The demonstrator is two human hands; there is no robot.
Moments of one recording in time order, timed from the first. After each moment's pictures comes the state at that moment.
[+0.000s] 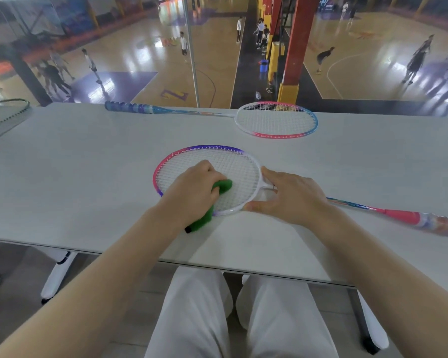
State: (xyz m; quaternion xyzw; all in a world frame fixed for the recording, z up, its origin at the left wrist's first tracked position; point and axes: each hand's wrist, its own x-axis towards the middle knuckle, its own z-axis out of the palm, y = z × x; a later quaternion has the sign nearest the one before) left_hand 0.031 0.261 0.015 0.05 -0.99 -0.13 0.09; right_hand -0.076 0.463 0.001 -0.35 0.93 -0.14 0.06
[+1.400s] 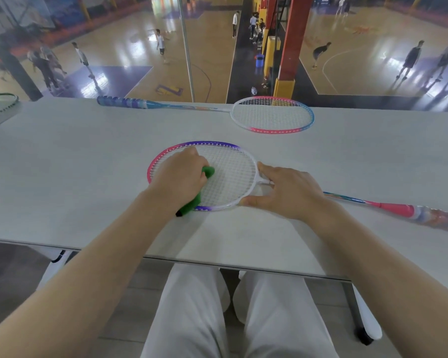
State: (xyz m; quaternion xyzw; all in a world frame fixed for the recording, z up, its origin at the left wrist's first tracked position) left_hand 0.014 0.242 0.021 0.11 -0.99 -0.04 0.07; right_hand -0.075 0.462 0.003 -0.35 0.93 -0.14 0.06
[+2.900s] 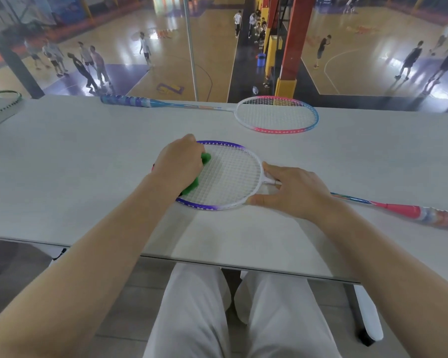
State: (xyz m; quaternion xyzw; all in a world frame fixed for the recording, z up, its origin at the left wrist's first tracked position) left_hand -0.013 0.217 0.021 0.13 -0.99 0.02 0.08; right_hand -0.079 0.463 0.002 -0.34 0.92 -0.17 0.08
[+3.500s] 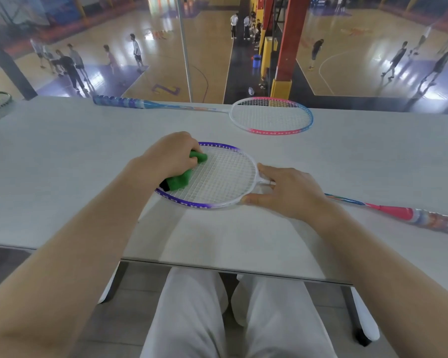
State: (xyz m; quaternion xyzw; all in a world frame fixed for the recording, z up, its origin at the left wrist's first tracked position) left_hand -0.027 0.196 0.034 0.07 -1.00 -0.06 0.02; right_hand -0.080 0.461 0.000 -0.33 0.93 -0.17 0.06
